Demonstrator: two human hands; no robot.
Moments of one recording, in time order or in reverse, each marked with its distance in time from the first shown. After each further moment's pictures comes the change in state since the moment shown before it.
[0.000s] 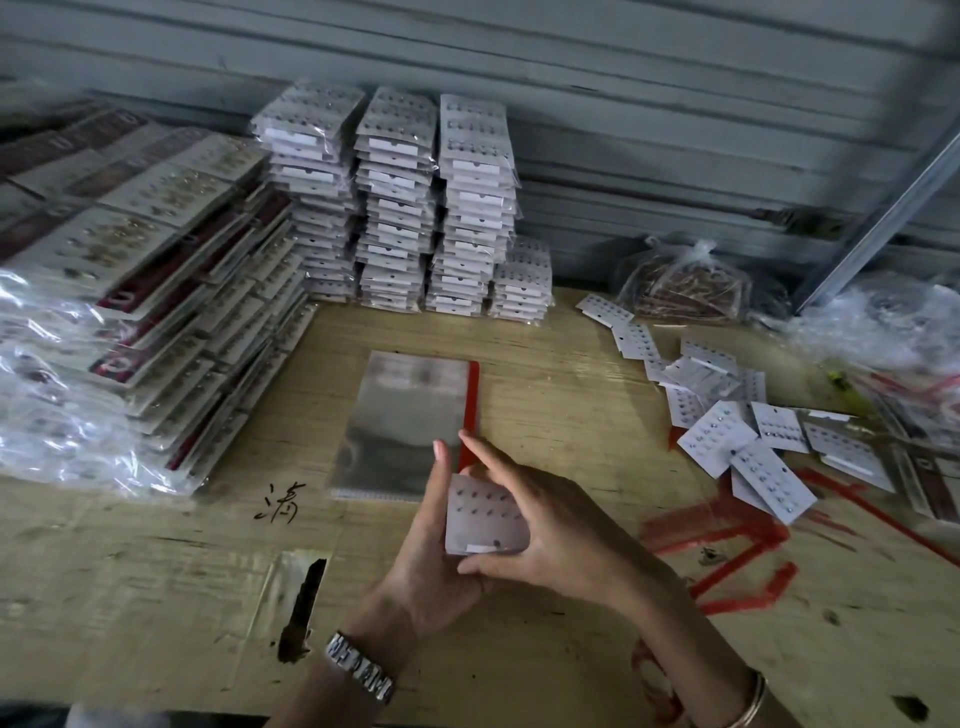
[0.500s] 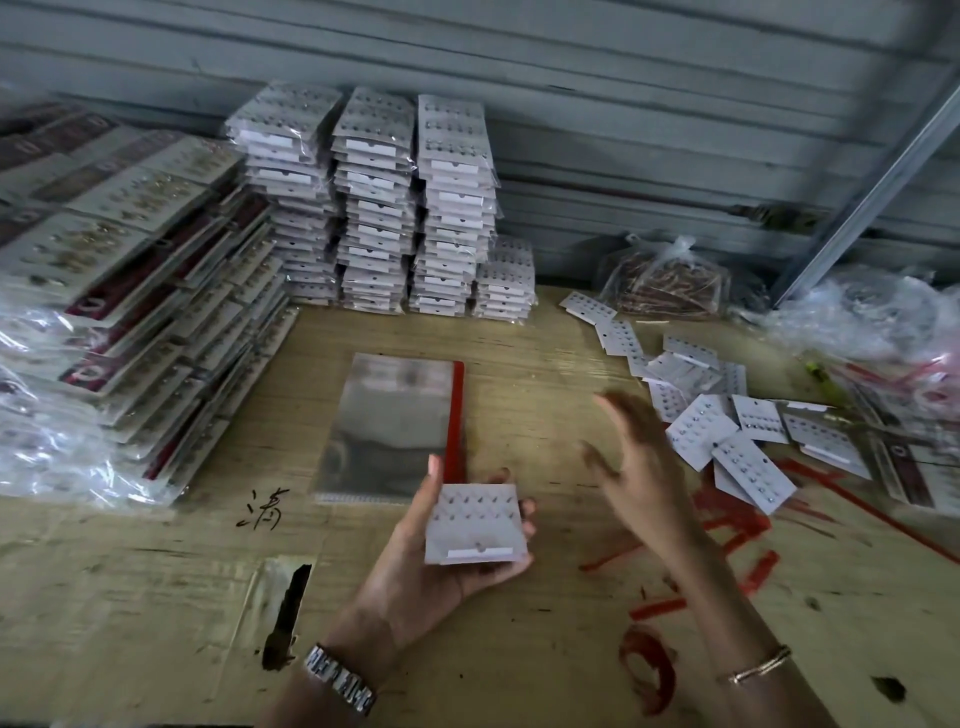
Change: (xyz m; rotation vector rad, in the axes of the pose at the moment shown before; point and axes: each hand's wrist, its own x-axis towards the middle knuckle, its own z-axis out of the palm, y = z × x) left_hand -0.010 0.000 0.002 -0.145 -0.102 -0.065; right_hand -0.017 0.089 -0.034 -0.361 0.565 0.214
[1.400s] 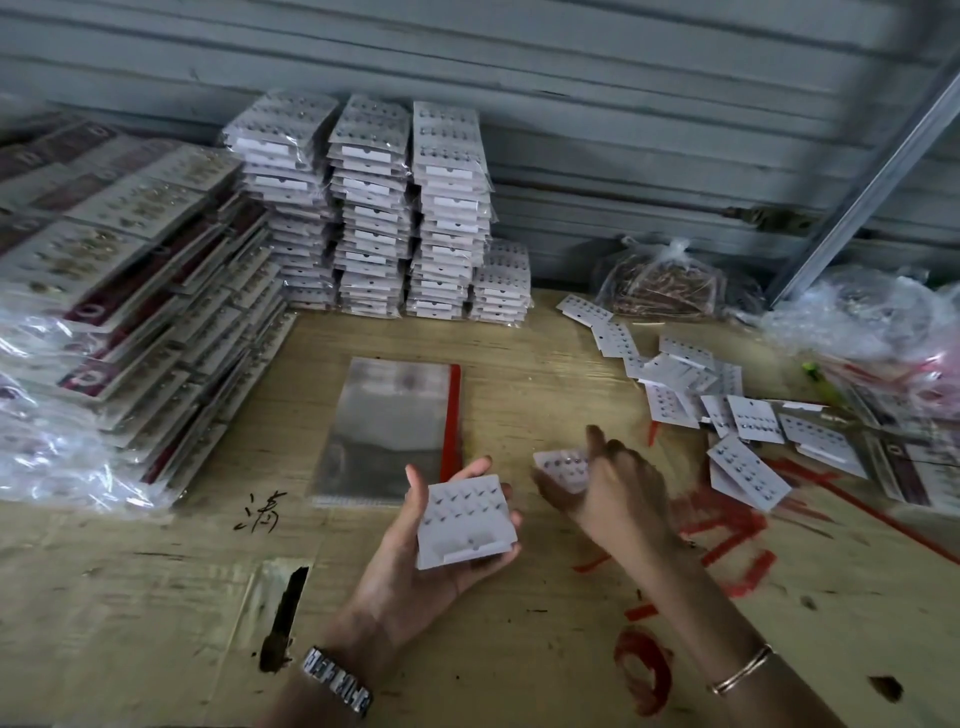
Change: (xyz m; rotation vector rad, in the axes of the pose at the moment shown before) left_hand 0.008 -0.005 -0.015 -0.009 -0.056 0.058; right_hand -0.008 -0.014 0.020 -0.362 -0.244 0.216
